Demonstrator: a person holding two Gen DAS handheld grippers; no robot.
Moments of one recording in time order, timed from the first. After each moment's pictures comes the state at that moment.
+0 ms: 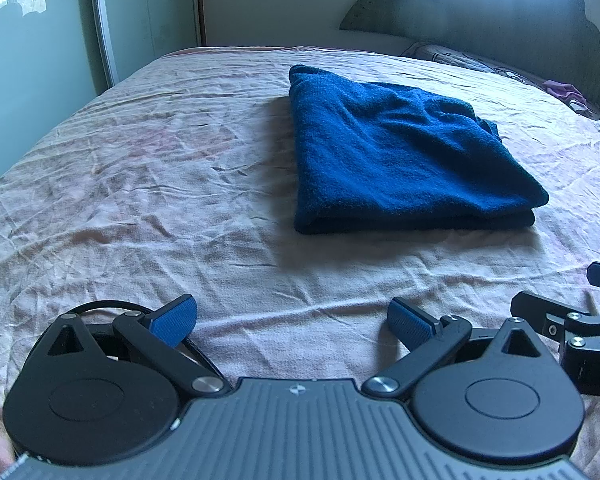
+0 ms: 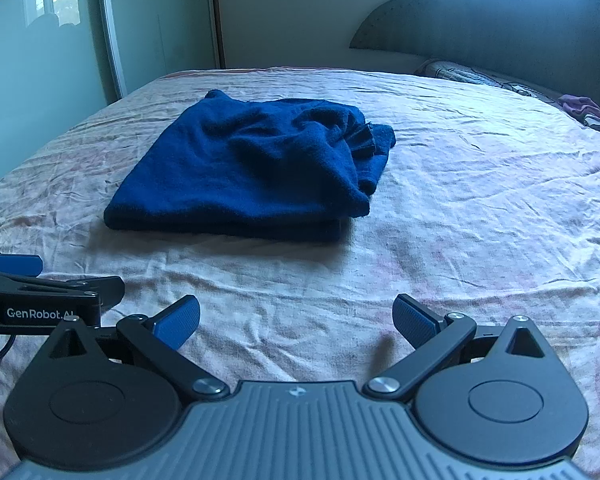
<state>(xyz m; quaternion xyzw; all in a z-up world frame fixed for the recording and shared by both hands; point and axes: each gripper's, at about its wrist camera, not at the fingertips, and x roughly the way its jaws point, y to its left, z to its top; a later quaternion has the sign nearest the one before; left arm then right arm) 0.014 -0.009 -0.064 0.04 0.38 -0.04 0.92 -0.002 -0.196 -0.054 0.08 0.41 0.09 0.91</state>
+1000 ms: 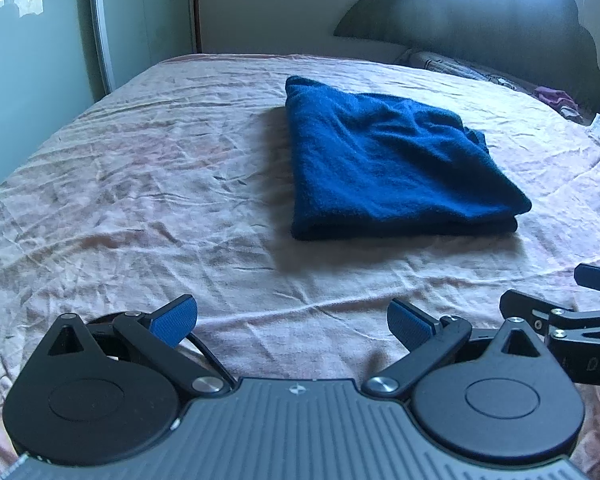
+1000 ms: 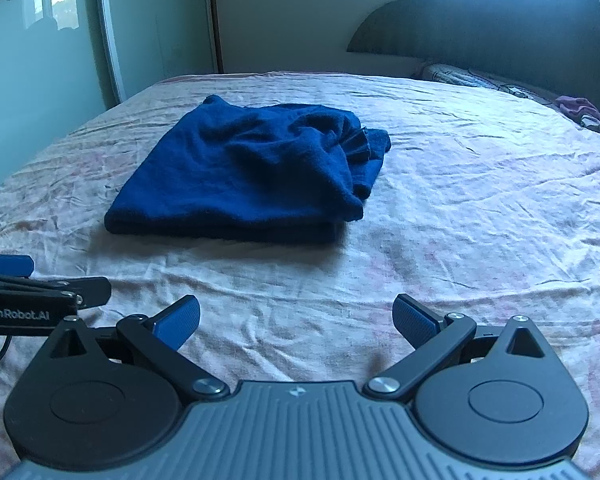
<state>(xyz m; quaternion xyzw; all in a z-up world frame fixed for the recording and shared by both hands) 0.001 -0.009 -0.050 0.04 0.37 -0.04 0.93 -0.005 -0.201 -0.051 0.08 0.40 0.09 0.91</state>
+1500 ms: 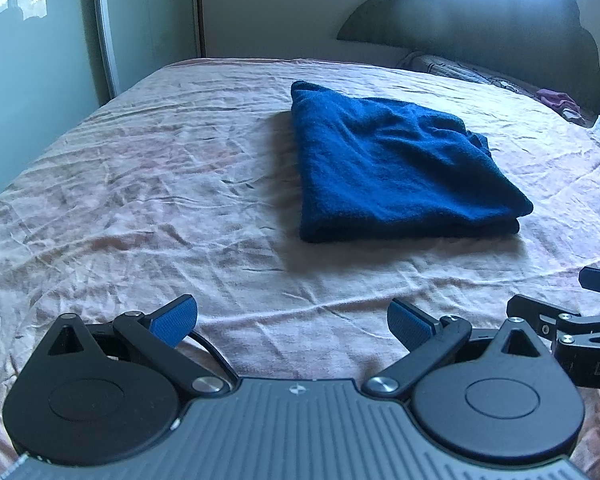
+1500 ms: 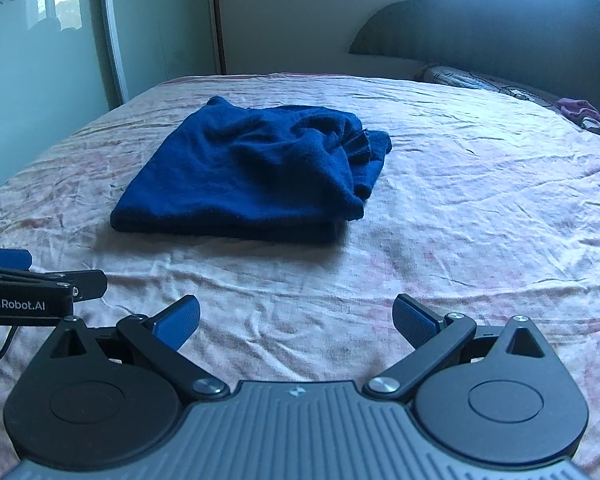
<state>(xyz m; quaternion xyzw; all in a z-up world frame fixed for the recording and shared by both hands) -0.002 -0.004 -0.047 0.04 0.36 -0.04 0.93 -0.009 -0.201 -0.048 0.08 0.40 0.09 0.91</state>
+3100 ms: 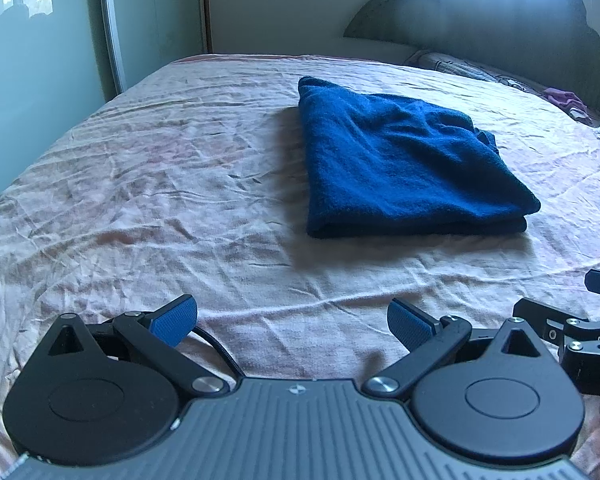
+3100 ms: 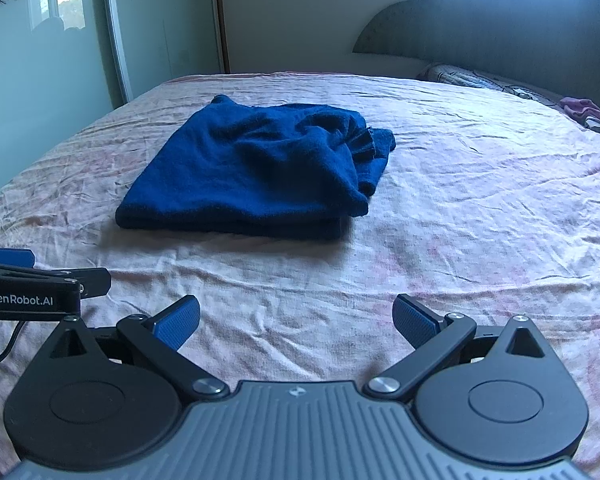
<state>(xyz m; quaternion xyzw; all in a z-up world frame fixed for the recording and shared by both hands) -0.001 0.000 -0.048 0.04 0.37 -0.03 0.93 -0.012 -0.200 -0.048 0.09 0.40 0.10 0.91</state>
